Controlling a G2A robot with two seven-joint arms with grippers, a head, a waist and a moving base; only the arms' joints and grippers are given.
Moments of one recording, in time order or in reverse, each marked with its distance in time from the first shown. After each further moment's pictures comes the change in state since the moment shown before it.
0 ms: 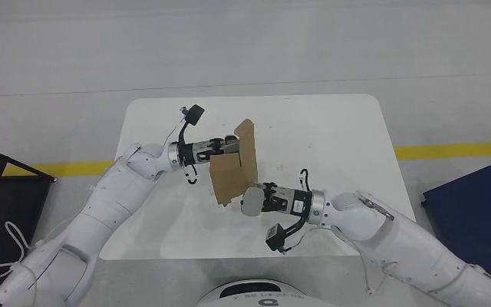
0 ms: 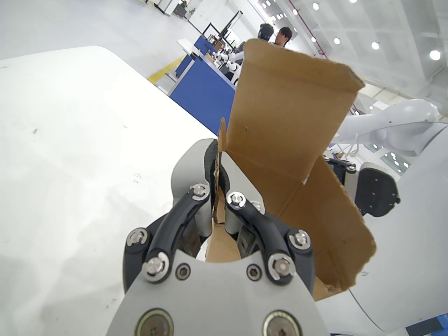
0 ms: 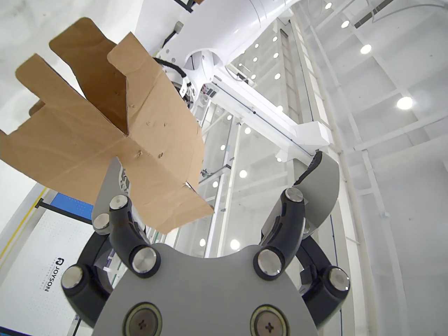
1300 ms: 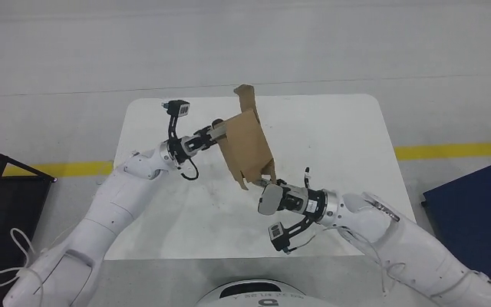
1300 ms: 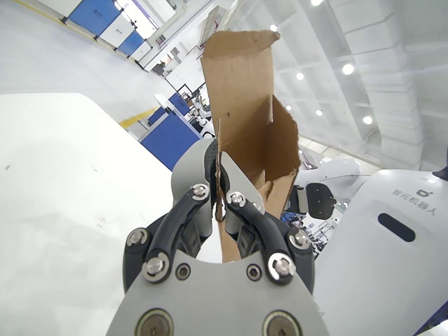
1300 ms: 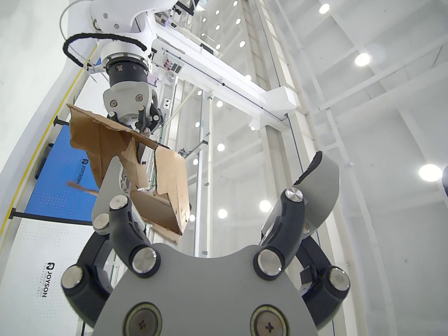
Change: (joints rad) left arm 0.047 -0.034 -0.063 0.029 -0.411 0.008 -0.107; right arm -0.075 -0.008 0.084 0.035 0.096 0.242 0.018
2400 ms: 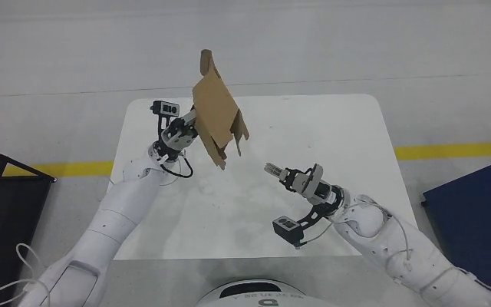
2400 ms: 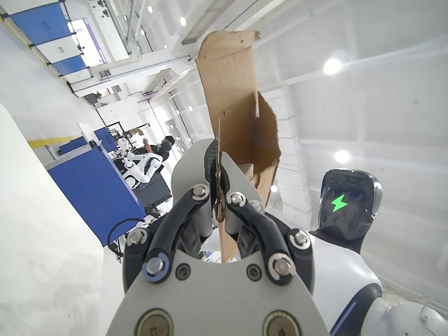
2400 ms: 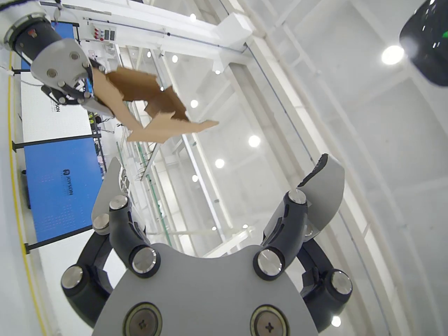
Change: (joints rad) left arm 0.119 -0.034 -0.171 -0.029 -0.456 0.241 -0.242; right arm 0.007 -0.063 -0.024 0.172 0.508 0.361 -0.121
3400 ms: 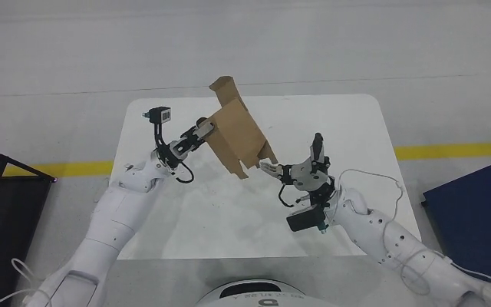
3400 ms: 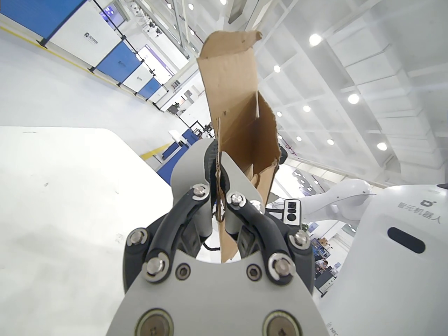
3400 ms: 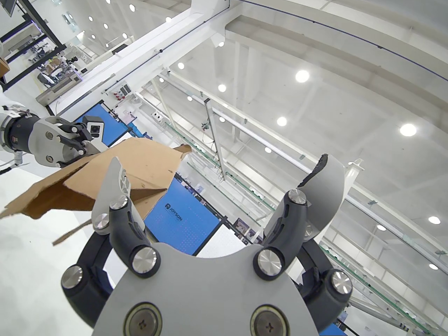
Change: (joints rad) left arm 0.059 -0.013 -0.079 -0.049 0.740 -0.239 0.424; right arm 0.103 -0.081 -0.083 0.145 0.780 -0.300 -0.512
